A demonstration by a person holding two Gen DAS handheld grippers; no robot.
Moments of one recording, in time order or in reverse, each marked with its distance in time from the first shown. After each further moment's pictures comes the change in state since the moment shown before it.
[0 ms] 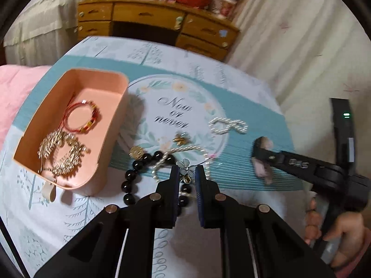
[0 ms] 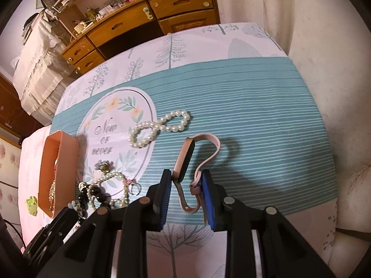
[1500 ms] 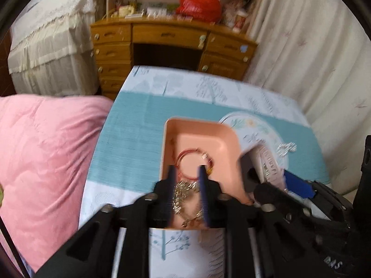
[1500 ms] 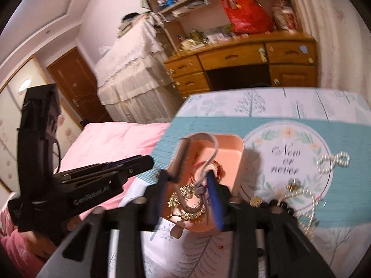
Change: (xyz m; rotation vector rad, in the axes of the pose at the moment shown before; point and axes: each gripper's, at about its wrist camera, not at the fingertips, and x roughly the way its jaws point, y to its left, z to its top) left arm -0.067 0.153 0.070 0.097 -0.005 0.131; right arm -0.028 0.215 -0.063 -0.262 -0.221 0.359
